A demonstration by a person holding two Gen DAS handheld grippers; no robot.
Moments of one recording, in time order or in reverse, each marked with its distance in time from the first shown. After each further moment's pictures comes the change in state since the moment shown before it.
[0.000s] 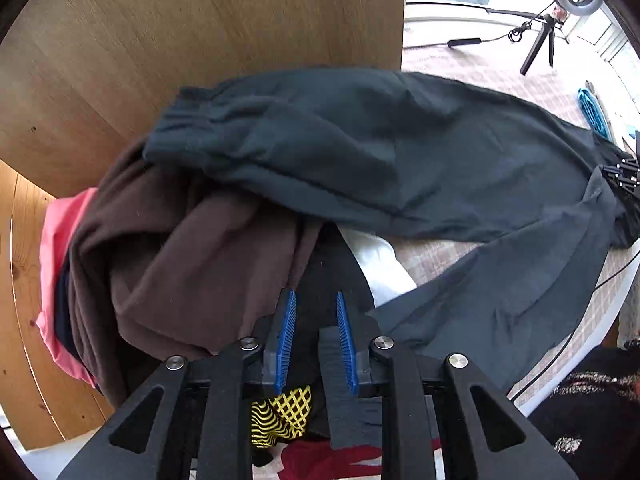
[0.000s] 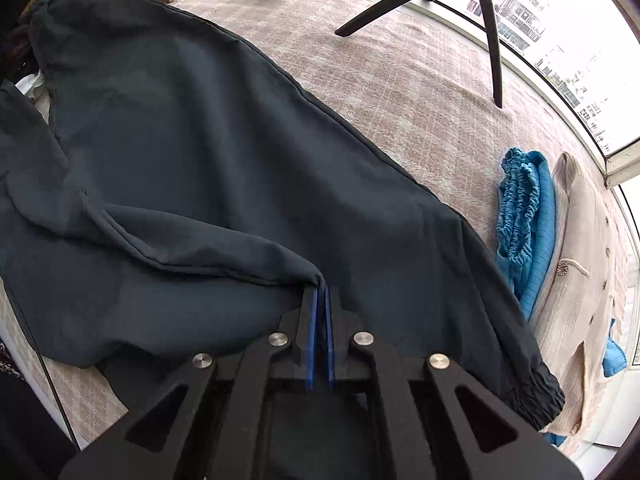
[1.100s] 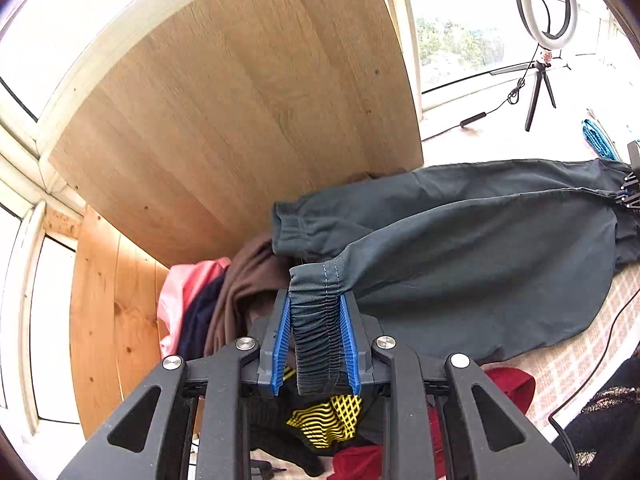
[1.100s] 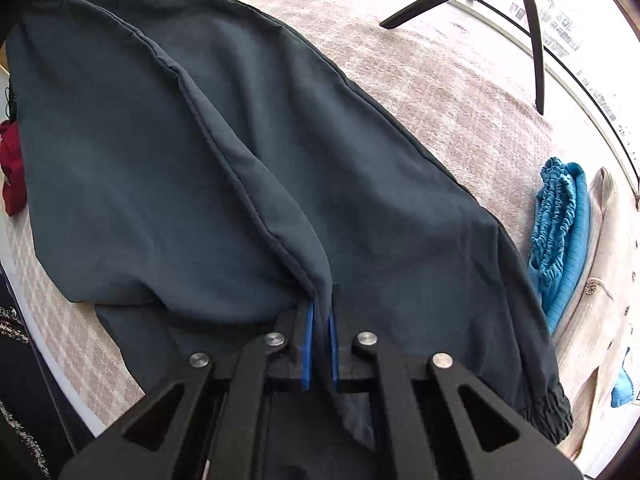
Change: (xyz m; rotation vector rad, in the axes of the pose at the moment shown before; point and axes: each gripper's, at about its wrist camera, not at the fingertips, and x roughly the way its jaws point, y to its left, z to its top) left arm -0.150 -0.005 0.009 0.040 -0.338 0.259; right arm -0.001 0.003 -0.006 -0.090 0.024 0.140
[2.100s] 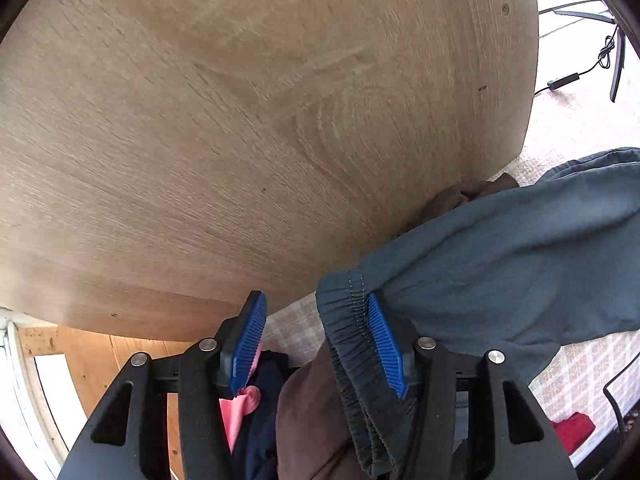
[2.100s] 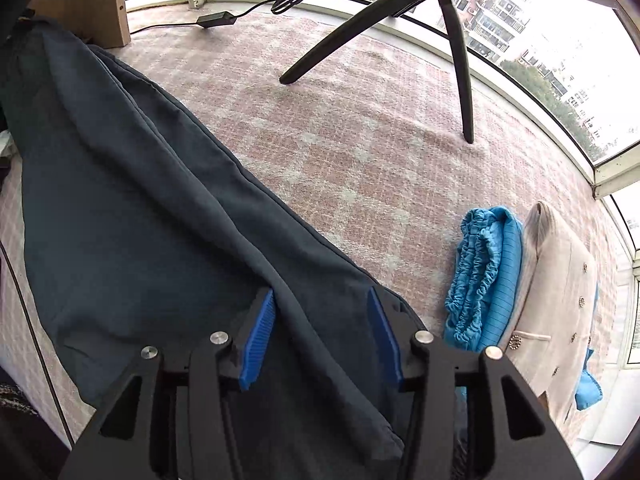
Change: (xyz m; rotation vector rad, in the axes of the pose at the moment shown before) left arm 0.181 0.048 0.129 0.153 0.276 0.080; right arm -0.019 -0.046 0.052 0.124 -0.039 -0.154
